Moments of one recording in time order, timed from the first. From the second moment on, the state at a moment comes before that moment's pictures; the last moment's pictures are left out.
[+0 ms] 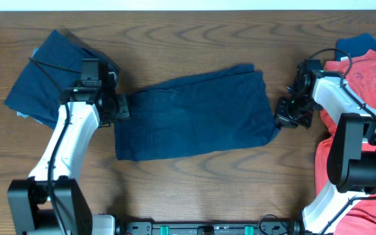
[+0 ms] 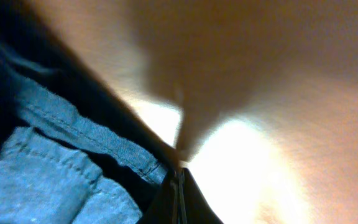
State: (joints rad) left arm 0.00 1.57 1.09 -0.80 0.07 -0.20; right arm -0.05 1.95 1.24 -0.95 -0.17 0.33
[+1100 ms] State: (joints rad) left arm -0.04 1.87 1.12 -0.60 -0.01 -0.21; right arm -0.16 1.94 1.24 -0.98 -0.17 0.25
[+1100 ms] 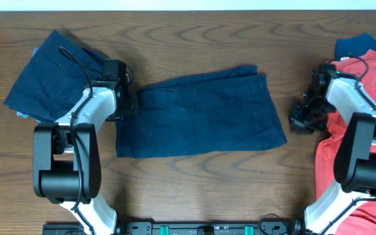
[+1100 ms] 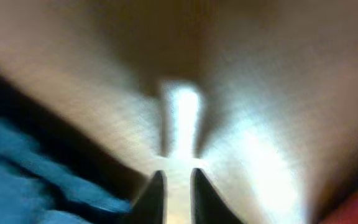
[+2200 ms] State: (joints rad) left arm -0.03 1.68 0.88 -0.65 0.19 -0.23; right arm 0.00 2.10 1.25 0.01 -0.46 0.26
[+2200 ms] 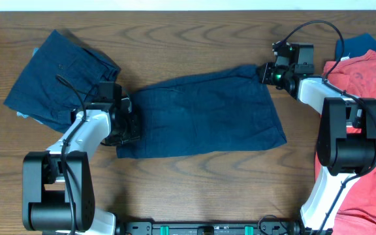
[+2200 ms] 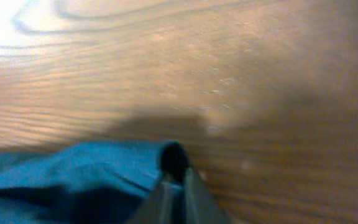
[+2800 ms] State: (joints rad) left arm -0.02 1.68 0.87 -0.62 0.17 -0.23; right arm -0.08 2.10 1.25 0.07 -0.70 0.42
